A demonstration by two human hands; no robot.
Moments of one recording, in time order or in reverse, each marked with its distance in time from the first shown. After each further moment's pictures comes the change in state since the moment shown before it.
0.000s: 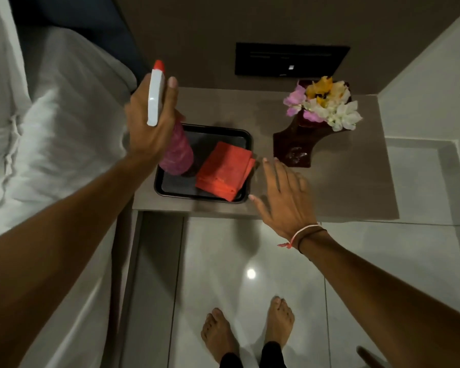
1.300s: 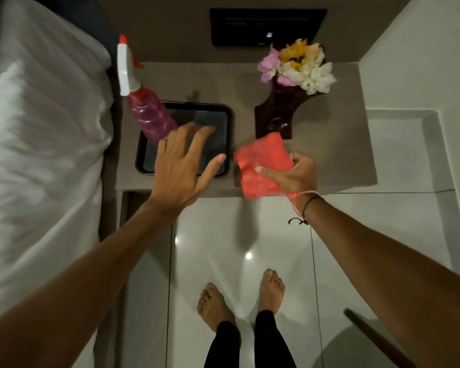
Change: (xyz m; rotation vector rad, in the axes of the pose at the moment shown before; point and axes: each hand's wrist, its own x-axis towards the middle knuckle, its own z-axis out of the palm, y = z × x) left_hand -0.128 0.004 0.025 0.599 -0.387 0.351; right_hand -0.021 0.037 -0.001 1.186 0.124 0.677
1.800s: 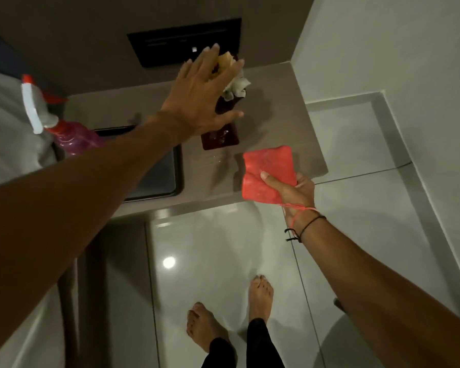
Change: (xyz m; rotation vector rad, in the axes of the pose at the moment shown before) left_hand 0.174 0.109 0.034 0.184 -0.357 0.333; right_hand -0.005 0.052 -0.090 0.523 0.194 0.247
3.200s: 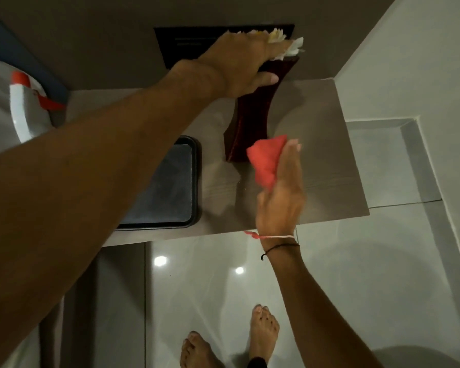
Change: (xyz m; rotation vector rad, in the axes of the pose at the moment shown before) left_hand 0.090 -0.066 -0.005 -0.035 -0.039 0.083; right_hand 0.029 0.007 0.127 -0.852 0.233 -0.896
